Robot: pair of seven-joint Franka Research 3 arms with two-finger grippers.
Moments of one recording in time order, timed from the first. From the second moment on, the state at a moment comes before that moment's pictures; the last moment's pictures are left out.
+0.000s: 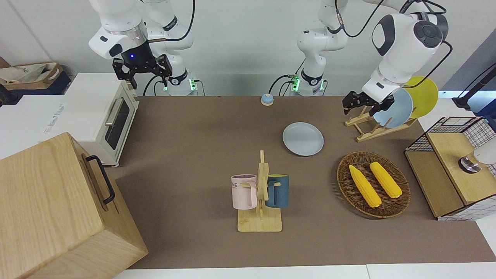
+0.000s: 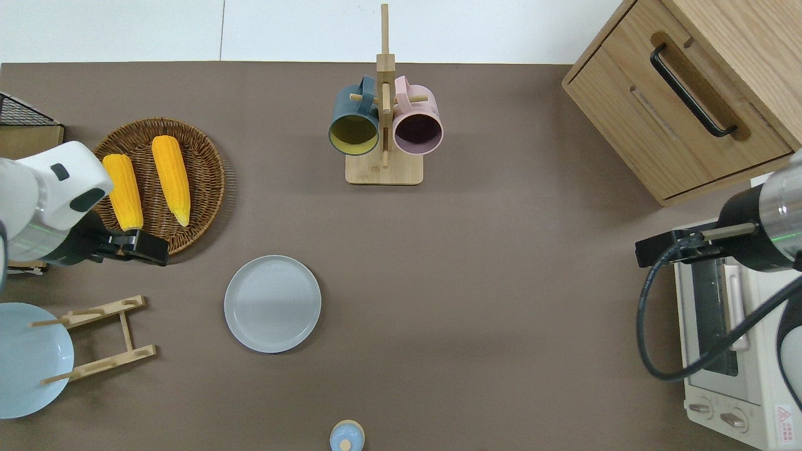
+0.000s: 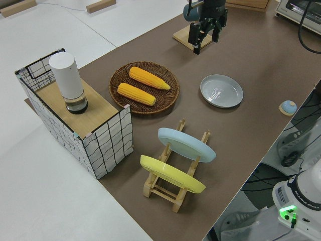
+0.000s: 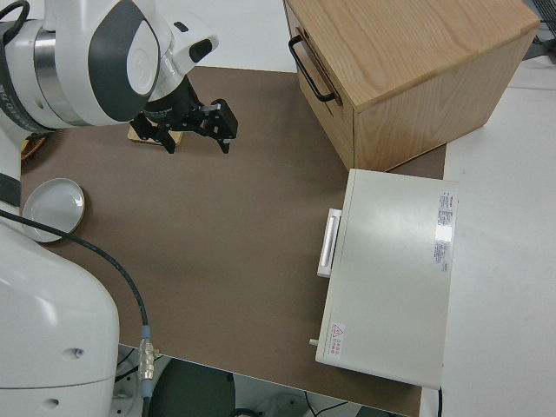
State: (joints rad) left arm 0.06 0.02 -0.09 -1.76 -0.04 1.64 0.08; right arm 0.03 0.00 0.09 -1.47 0.00 1.39 0.03
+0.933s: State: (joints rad) left arm 0.00 -0.13 -0.12 -2.33 -0.09 2.14 0.06; right arm 0.03 0.00 0.09 -1.47 0.00 1.39 0.03
